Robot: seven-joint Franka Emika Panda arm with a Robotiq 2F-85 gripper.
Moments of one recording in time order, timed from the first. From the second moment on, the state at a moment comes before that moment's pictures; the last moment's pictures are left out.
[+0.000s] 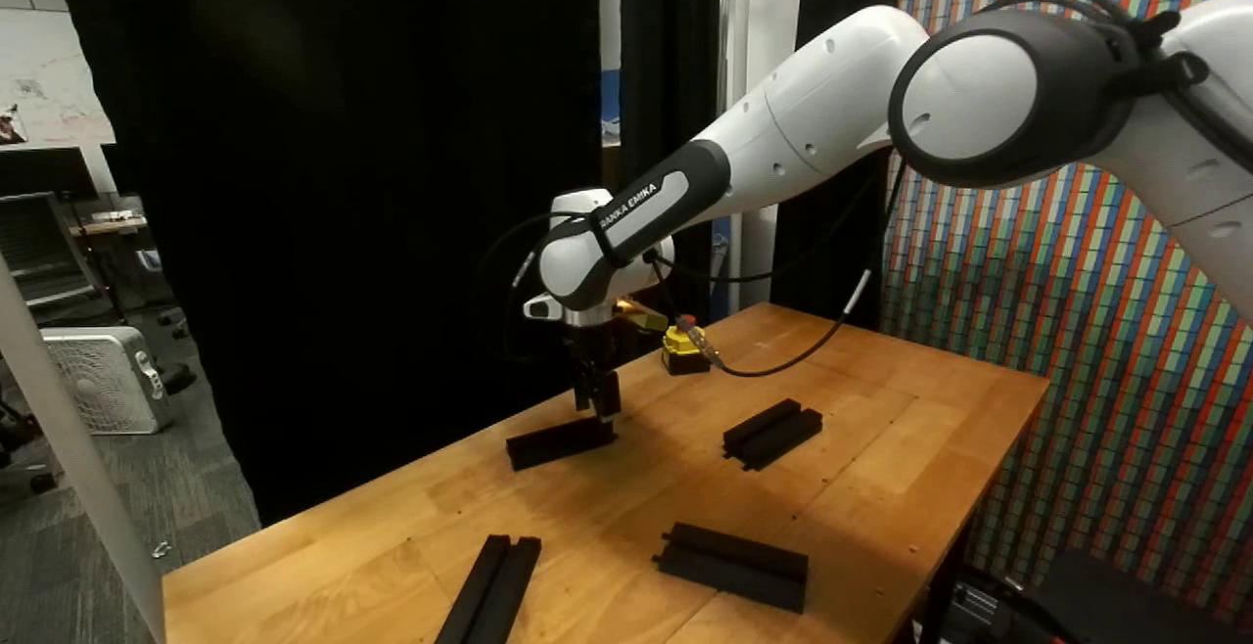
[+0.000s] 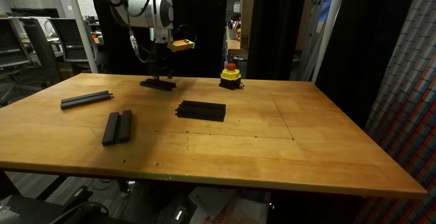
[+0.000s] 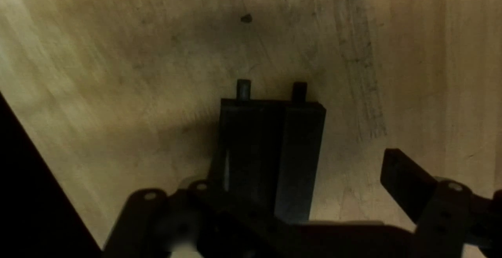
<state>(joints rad) 0.10 0.75 0.17 -1.45 -0.08 2.14 -1.18</state>
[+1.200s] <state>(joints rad) 0.13 0.90 0.19 -1.27 -0.06 2.18 -1.02</state>
